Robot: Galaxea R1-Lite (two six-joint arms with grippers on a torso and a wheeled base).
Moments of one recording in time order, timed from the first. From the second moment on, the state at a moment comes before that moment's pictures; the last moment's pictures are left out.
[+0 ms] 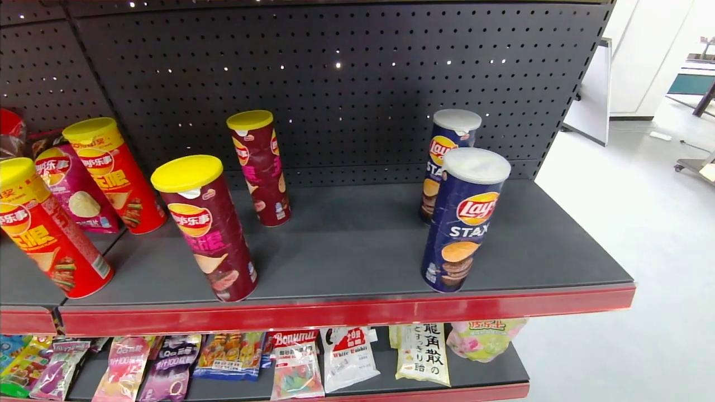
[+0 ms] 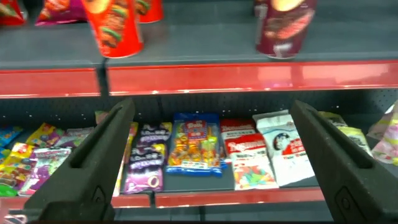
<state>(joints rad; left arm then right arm) 0.00 0.00 0.00 0.00 0.02 0.01 0.00 0.00 0.00 0.00 0.03 0.00</state>
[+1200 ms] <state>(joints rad) 0.00 0.00 0.00 0.00 0.02 0.01 0.00 0.00 0.00 0.00 0.03 0.00</state>
